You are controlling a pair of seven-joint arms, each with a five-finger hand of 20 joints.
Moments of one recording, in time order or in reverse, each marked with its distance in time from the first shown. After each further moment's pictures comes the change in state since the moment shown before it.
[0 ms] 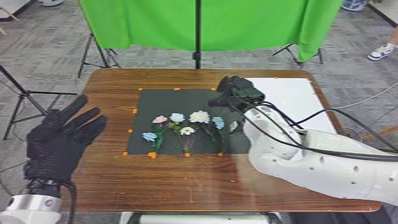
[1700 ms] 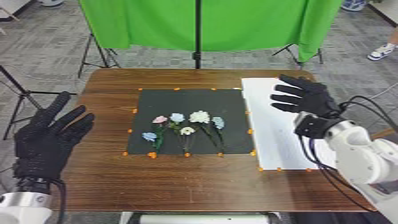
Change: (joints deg) left arm -0.1 2.8 -2.1 3.3 -1.7 1.1 2.7; right arm -59.4 12.9 68.2 -1.4 88.9 -6.6 -50.5
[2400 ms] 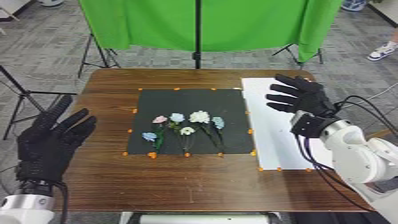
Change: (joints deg) left arm 0.3 -0.6 0.9 -0.3 -0.2 0.4 0.2; right arm 3.0 0.0 -3.4 0.2 2.9 -0.8 -0.7
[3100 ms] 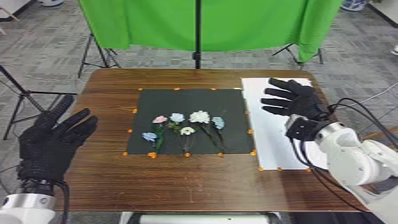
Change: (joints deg) left arm -0.6 0.0 0.2 0.0 0.0 0.0 -0.6; right arm 1.4 -0.2 -2.9 -0.4 -1.3 0.7 0.6
